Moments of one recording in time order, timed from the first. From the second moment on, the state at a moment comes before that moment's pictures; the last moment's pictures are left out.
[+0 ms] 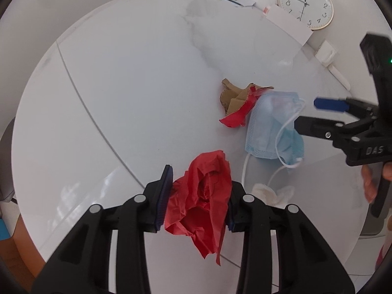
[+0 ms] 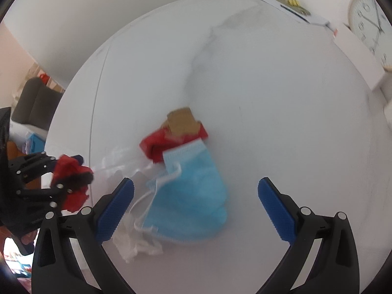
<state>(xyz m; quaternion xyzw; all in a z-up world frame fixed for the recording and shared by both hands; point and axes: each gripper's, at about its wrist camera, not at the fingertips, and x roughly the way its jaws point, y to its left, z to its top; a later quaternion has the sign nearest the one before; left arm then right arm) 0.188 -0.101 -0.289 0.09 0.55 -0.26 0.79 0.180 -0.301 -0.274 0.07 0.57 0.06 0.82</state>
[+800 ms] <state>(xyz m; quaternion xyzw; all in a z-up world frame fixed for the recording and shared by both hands) 0.177 -0.073 -0.254 0.05 0.54 -0.24 0.81 0.193 -0.290 -0.320 0.05 0.61 0.09 0.79</state>
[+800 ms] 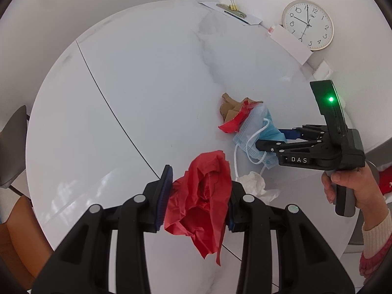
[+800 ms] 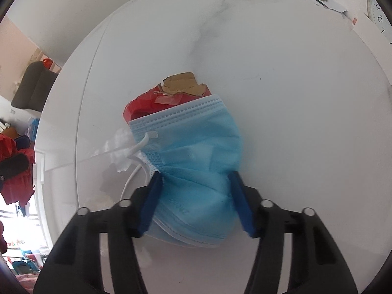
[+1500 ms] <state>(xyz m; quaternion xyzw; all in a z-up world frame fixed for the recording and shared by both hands) 0.174 -0.061 -0.232 0.03 0.51 -0.23 0.83 0.170 -0.294 -0.230 0.01 0.50 0.04 0.86</state>
